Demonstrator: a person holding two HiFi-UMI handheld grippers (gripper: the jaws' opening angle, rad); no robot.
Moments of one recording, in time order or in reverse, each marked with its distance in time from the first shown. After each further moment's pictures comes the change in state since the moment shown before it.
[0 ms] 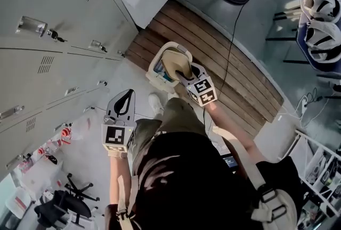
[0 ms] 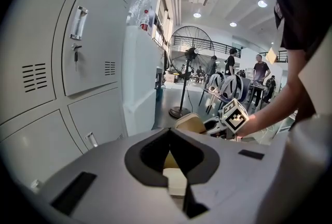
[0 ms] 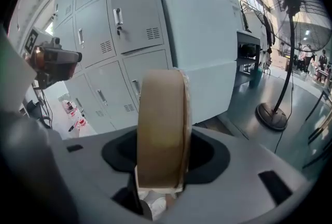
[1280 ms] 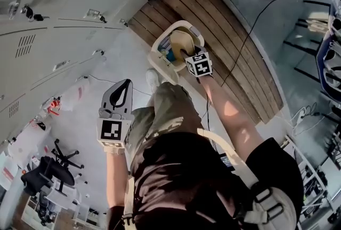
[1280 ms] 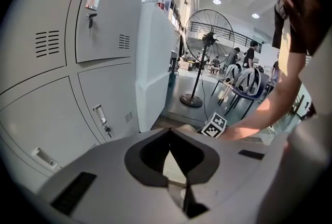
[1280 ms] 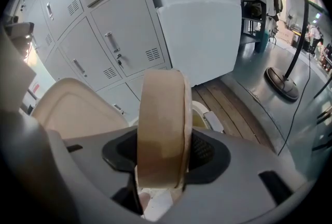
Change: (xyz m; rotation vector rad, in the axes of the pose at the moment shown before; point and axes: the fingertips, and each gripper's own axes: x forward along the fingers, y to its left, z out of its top) left arm 0.030 0.021 -0.066 -0.115 0.148 0.133; right arm 0.146 -0.057 -0.144 0.096 0.337 0.027
